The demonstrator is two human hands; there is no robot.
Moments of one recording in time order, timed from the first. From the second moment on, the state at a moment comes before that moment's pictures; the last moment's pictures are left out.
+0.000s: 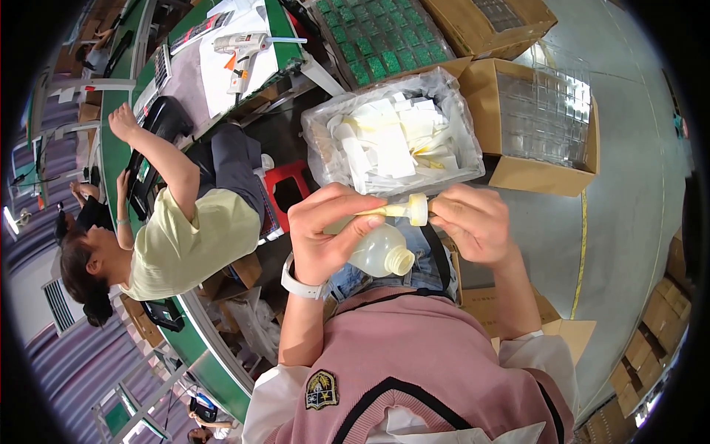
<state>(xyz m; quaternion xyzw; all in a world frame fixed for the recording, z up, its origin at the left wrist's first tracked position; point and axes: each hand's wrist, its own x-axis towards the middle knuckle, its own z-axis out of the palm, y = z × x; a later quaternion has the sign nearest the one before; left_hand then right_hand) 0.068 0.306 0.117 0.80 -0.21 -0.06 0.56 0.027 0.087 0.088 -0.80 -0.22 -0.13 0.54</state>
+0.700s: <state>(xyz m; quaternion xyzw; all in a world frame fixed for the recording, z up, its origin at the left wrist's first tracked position) 0.060 0.306 0.097 0.79 -0.14 -0.13 0.59 0.033 0.078 0.101 -0.85 -0.32 -0.20 0.36</state>
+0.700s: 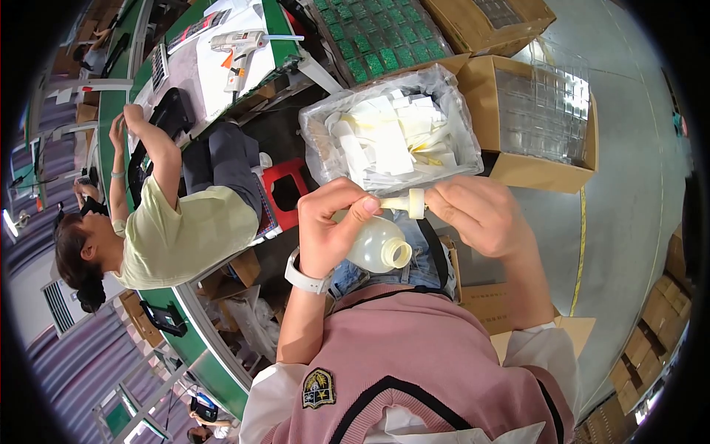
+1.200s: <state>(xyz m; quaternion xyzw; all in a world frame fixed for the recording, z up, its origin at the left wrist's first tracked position) 0.063 0.322 0.081 0.66 -0.03 -0.23 0.72 0.036 0.058 0.090 -0.85 -0.28 -0.07 0.45</state>
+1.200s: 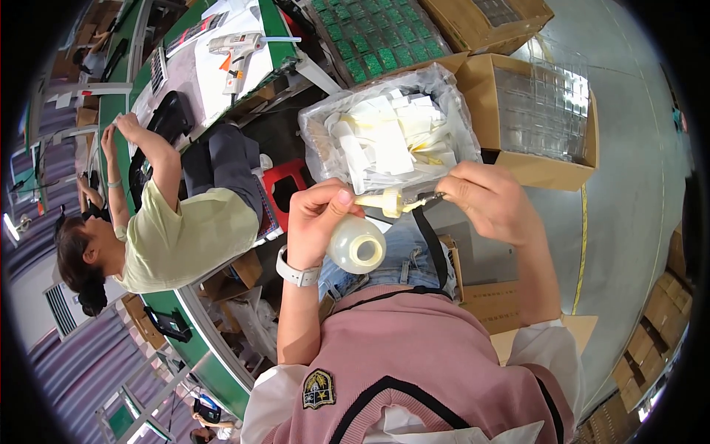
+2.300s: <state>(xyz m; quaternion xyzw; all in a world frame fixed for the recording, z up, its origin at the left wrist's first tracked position) 0.061 0.326 0.052 0.32 -0.06 -0.24 0.92 0.026 0.071 0.057 -0.73 0.12 -0.10 0.66</state>
